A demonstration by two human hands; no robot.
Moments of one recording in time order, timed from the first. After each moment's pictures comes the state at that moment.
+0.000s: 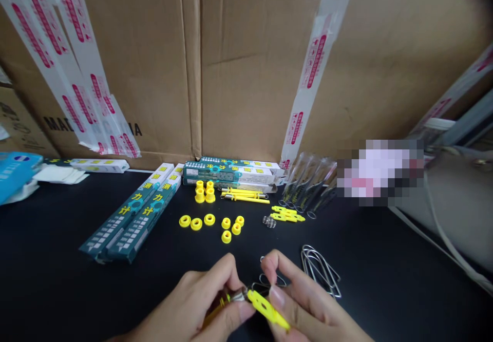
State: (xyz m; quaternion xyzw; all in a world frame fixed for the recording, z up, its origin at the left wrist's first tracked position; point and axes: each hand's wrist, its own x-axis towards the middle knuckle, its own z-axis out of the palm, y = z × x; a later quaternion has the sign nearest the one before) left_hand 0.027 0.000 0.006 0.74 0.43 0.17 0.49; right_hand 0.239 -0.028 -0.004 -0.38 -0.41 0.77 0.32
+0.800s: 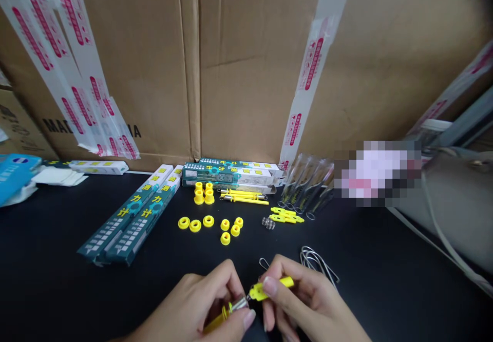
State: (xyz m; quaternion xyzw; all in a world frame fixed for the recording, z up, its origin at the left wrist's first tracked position) left_hand 0.029 0.003 0.011 0.73 0.43 0.11 0.51; right_hand 0.234 -0.022 -0.020 -0.46 -0.46 0.65 0.39
